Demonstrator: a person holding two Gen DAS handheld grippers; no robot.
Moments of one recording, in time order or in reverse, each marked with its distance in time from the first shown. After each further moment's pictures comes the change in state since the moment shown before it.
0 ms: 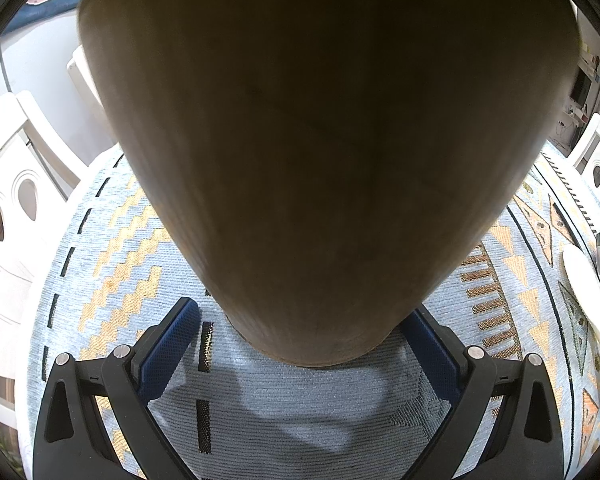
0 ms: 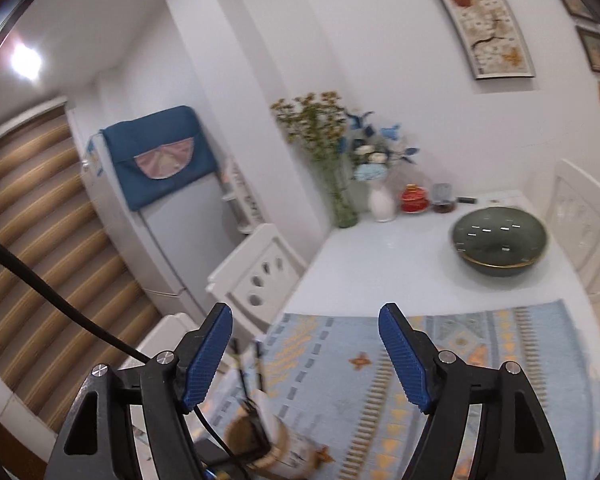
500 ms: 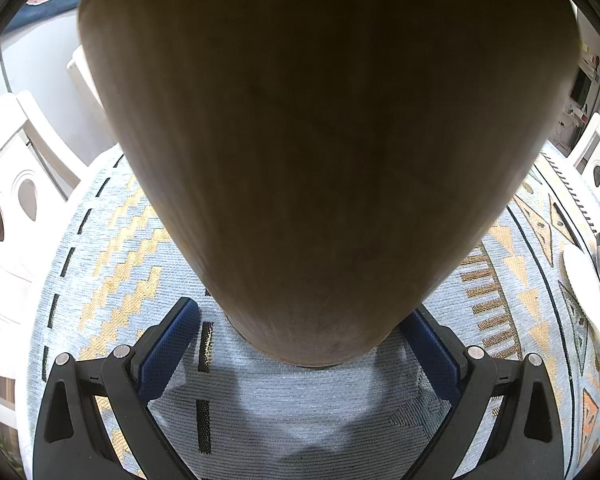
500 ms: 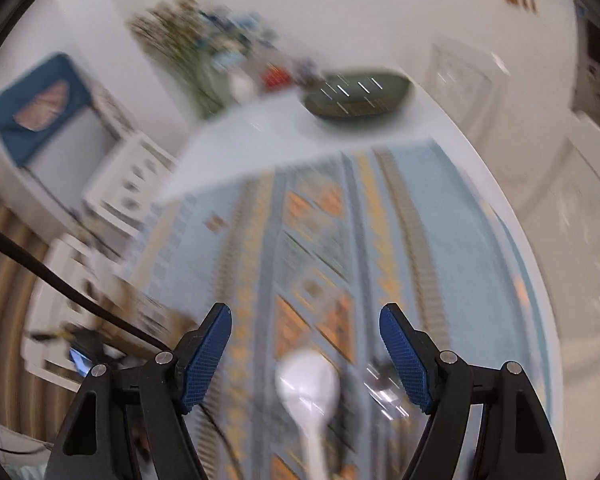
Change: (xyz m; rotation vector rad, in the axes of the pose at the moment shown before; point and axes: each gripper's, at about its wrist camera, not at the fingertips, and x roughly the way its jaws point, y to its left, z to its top) left arm 0.000 0.000 0.000 0.000 0.000 0.000; right arm -0.024 -0.125 -0.116 0.217 0.426 -0.375
